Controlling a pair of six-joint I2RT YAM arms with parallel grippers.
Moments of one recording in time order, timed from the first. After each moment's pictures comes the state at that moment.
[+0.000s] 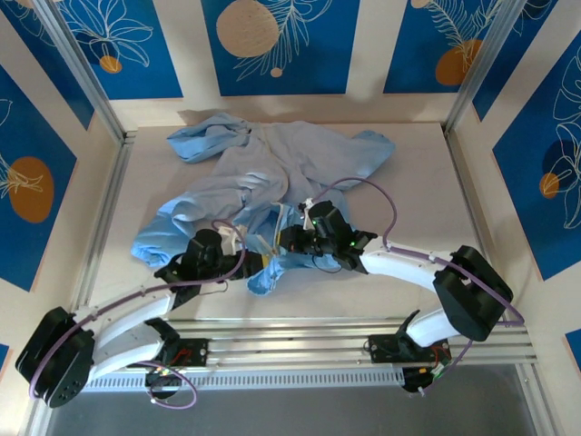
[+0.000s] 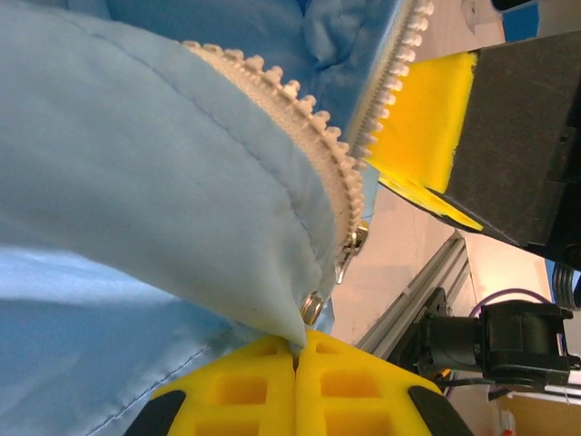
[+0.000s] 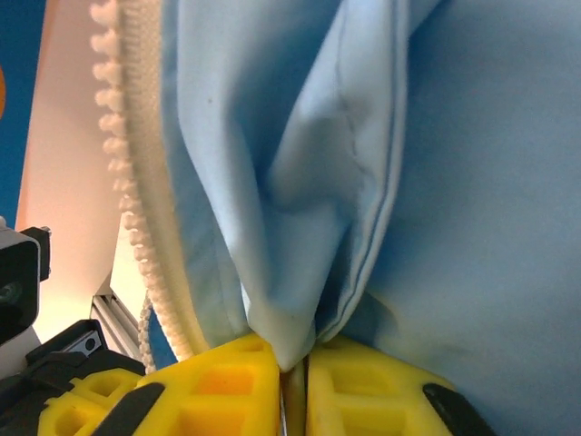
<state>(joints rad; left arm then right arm) -0.66 1.04 0.39 0.10 0.47 -0.85 0.78 1.43 0.75 0.08 -0.26 0.89</state>
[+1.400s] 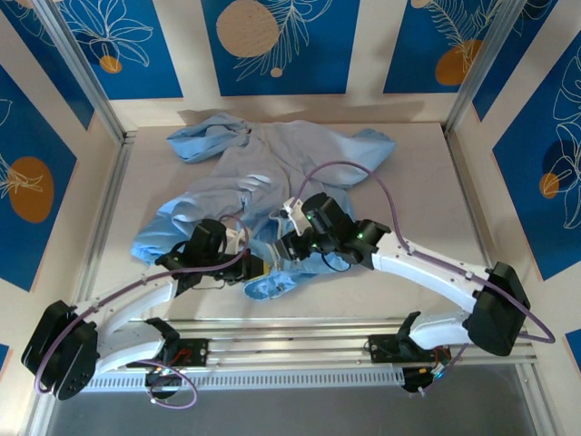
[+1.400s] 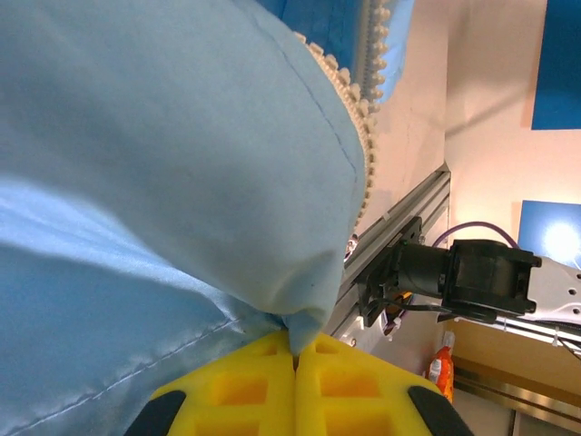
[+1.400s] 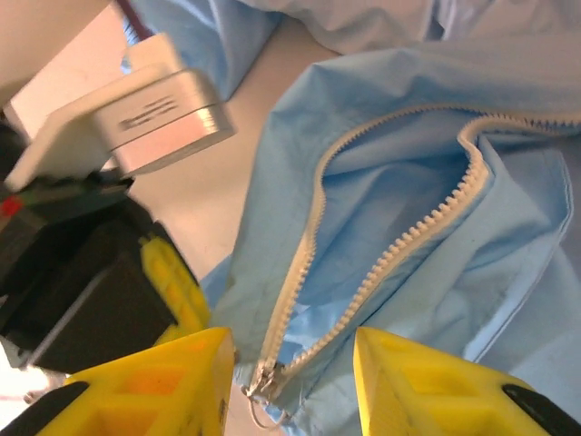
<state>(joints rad) -0.61 1.09 0.52 -0.18 0.66 -0.86 0.91 1.29 0.99 -0.43 -0.14 0.20</state>
